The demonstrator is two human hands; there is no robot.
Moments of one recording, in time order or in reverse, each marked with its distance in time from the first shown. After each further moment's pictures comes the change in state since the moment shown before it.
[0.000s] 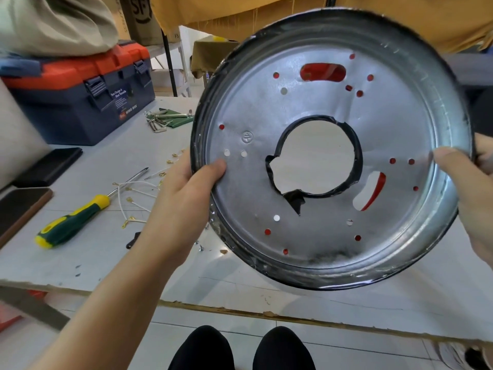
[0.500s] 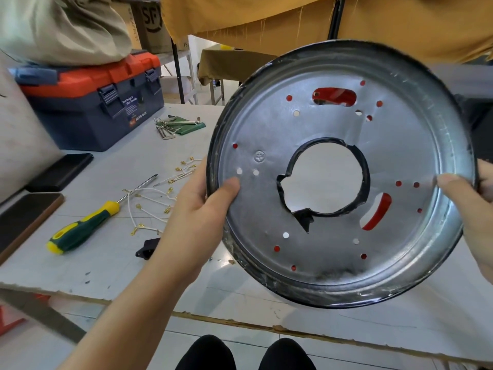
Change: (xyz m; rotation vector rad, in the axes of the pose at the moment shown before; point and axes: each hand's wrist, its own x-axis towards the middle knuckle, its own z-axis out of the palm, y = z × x) left_hand -0.001 -0.010 -0.002 -0.076 -0.053 0.070; right_hand -0.012 -0.009 0.003 0.060 -0.062 0.081
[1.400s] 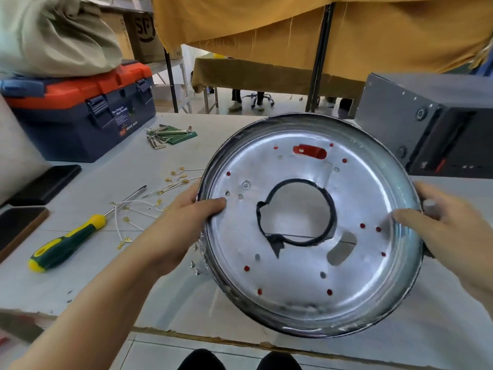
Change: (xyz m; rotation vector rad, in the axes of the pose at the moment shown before) left_hand 0.026 -0.005 -0.012 0.115 -0.084 -0.319; right_hand -0.013 -0.042 0.009 -0.087 -0.306 0.222
